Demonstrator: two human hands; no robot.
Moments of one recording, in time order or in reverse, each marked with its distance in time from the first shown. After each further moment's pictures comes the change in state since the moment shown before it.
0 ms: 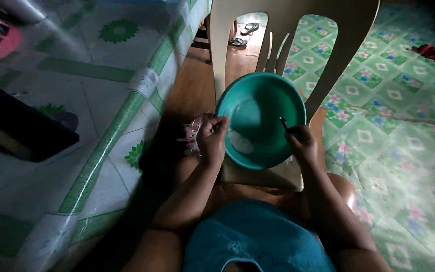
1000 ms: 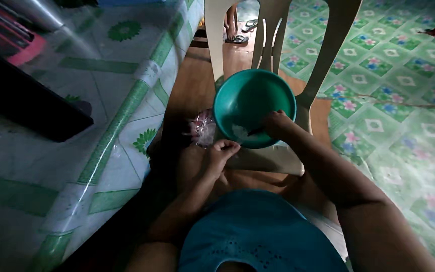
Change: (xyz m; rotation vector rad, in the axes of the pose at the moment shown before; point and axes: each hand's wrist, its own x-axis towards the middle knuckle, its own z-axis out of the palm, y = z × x) left_hand -0.066 0.005 -0.047 0.088 -0.468 -0.382; right_hand 0.043 -0.016 0.043 -0.873 -0.751 -0.307
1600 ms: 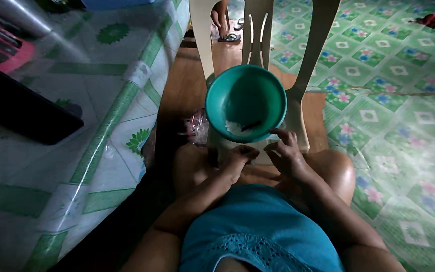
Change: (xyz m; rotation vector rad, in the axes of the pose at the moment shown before) left_hand -0.014 -0.007 0.067 -0.280 -0.239 -0.287; right_hand -0.130 -0.045 0.049 0.578 0.798 -0.200
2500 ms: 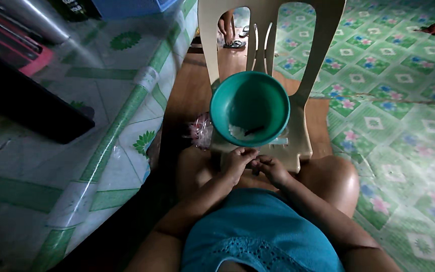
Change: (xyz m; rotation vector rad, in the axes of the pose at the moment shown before) left_hand 0.007 -0.005 -0.005 0.087 0.066 0.088; right_hand -0.014 0.000 0.054 0.863 -0.272 0.715
